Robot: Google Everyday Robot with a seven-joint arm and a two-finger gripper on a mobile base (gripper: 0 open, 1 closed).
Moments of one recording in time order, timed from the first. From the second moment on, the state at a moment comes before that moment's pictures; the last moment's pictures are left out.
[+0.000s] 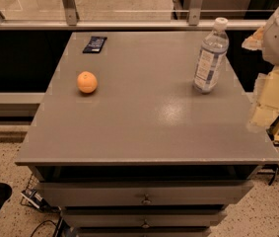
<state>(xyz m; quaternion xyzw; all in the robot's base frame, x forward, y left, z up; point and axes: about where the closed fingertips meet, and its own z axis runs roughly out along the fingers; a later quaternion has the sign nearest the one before) 0.438 -0.216 0.979 -0.60 0.78 -0.04 0.16</state>
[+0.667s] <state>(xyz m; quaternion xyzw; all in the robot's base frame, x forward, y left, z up) 0.445 -0.220 0.978 -0.58 0.79 -0.04 0.18</state>
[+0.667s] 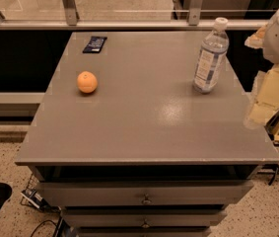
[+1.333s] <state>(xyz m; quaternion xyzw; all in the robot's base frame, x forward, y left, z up) 0.486 -0.260 0.941 -0.51 0.80 0.02 0.31</state>
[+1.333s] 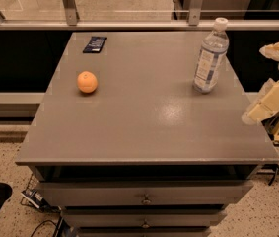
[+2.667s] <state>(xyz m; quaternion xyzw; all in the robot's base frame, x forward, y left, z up) 0.626 -0.287 0.941 -0.30 0.71 0.15 0.61</state>
